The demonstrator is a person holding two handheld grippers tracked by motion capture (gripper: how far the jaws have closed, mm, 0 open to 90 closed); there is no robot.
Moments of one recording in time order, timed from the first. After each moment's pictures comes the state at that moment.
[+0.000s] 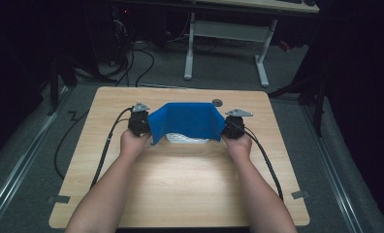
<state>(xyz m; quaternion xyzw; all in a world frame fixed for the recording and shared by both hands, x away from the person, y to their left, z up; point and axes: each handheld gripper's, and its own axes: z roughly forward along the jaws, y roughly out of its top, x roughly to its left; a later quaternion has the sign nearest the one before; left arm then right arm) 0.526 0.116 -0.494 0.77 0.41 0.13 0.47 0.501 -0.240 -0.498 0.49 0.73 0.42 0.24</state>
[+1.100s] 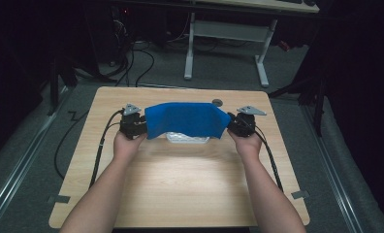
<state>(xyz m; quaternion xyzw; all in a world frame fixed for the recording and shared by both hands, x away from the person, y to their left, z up) 0.508 0.139 -0.479 0.75 0.43 0.18 0.47 0.485 -0.264 -0.468 0.49 0.70 0.44 0.27</state>
